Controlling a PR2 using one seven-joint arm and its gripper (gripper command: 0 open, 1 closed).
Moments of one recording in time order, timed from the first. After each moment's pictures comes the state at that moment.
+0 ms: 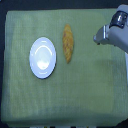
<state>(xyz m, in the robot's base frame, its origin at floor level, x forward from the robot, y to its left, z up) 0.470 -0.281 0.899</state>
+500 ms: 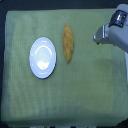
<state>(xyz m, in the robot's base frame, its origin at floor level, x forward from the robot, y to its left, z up) 0.471 -0.279 0.898</state>
